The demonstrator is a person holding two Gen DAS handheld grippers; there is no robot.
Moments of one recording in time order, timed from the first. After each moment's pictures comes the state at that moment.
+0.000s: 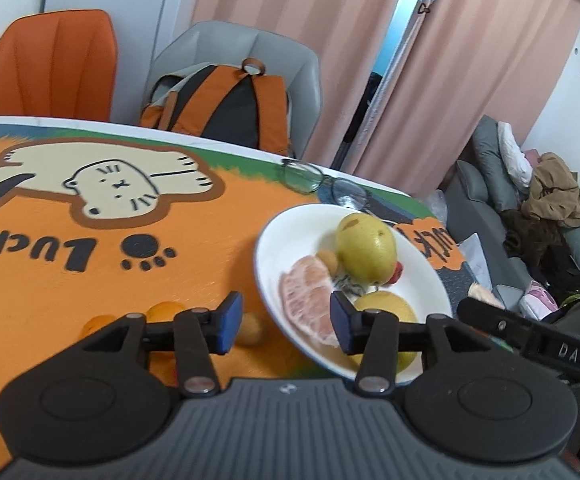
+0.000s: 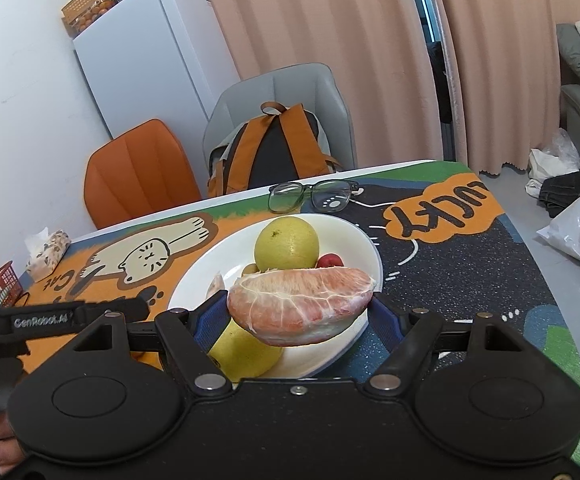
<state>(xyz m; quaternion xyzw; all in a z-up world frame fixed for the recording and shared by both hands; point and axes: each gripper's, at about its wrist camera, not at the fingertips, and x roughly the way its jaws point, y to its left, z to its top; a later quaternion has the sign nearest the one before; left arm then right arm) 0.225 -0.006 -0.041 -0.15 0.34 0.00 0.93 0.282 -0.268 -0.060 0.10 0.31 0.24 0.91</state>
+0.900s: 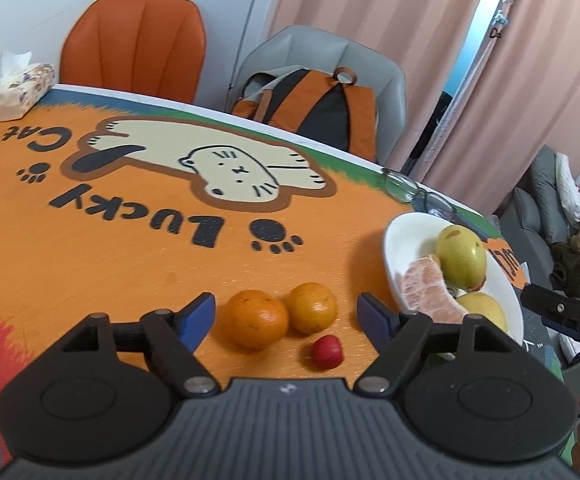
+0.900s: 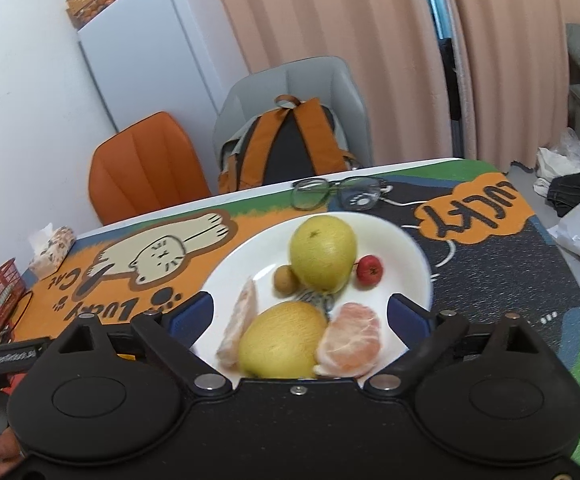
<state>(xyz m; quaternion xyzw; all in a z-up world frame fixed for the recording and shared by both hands) 0.187 0.060 -0.049 -0.18 0.34 0.09 0.92 0.281 -0.230 -0.054 0.10 0.31 0.25 0.91</state>
